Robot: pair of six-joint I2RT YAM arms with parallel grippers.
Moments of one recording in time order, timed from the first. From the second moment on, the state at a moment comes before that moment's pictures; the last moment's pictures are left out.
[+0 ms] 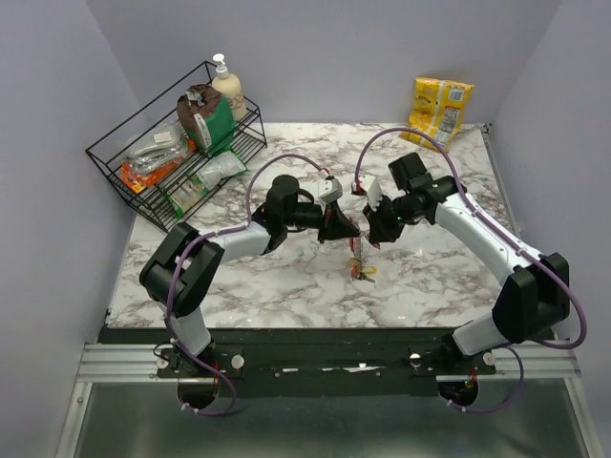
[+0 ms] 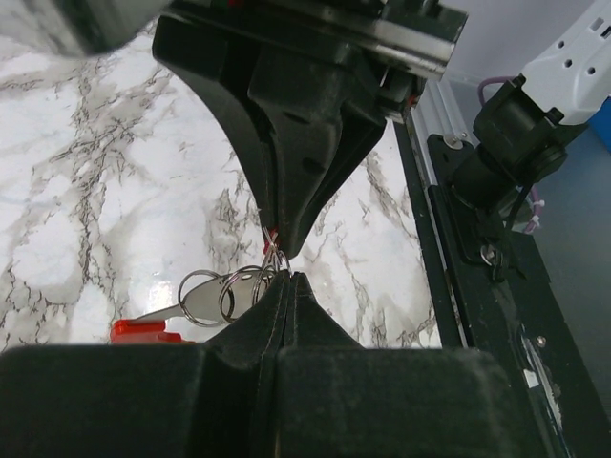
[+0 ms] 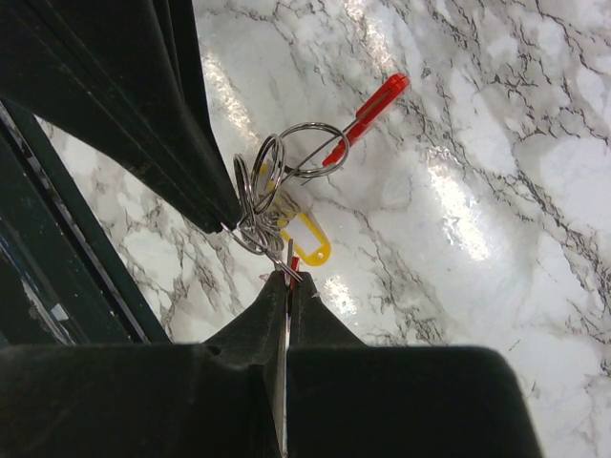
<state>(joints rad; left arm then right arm) -0.63 1.74 0.95 0.68 1.00 -0.17 0.42 1.49 1.24 -0.88 -0.48 -0.53</state>
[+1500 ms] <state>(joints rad) -0.60 1.70 0.90 0.78 1.03 -0.27 0.43 1.44 1.26 -0.81 -0.34 -0.55</state>
